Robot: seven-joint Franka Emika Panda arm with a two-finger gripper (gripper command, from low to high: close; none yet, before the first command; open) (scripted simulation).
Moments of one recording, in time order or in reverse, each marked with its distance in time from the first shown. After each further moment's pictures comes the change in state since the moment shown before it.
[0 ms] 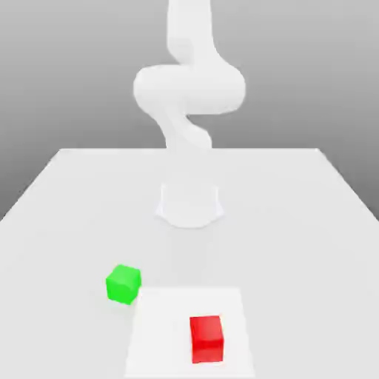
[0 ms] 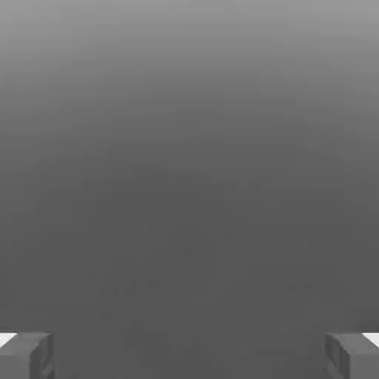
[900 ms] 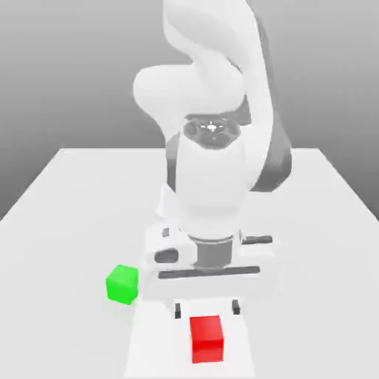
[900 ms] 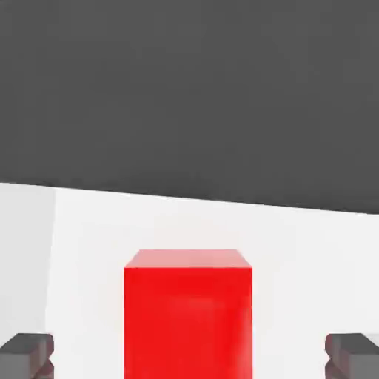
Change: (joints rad) arm 0.035 0.985 0.016 -0.222 -0.015 0.485 -0.027
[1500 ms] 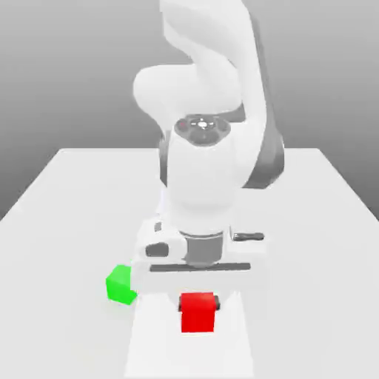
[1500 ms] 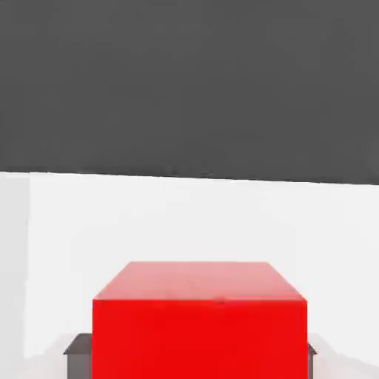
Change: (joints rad) arm -0.090 -0.241 -0.058 -0.125 0.001 -0.118 0.121
